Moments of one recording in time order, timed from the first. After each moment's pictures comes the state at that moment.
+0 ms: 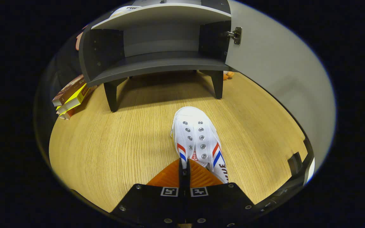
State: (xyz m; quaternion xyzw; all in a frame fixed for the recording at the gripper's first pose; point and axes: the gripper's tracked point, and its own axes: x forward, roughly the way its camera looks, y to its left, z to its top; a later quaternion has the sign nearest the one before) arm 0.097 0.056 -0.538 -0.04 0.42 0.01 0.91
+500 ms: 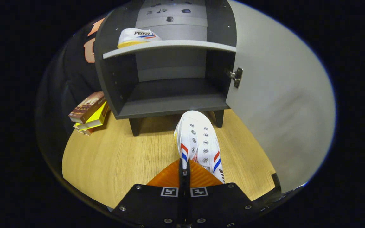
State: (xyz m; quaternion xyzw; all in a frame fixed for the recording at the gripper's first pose) arm 0.105 0.068 -0.403 -0.04 0.36 0.05 0.93
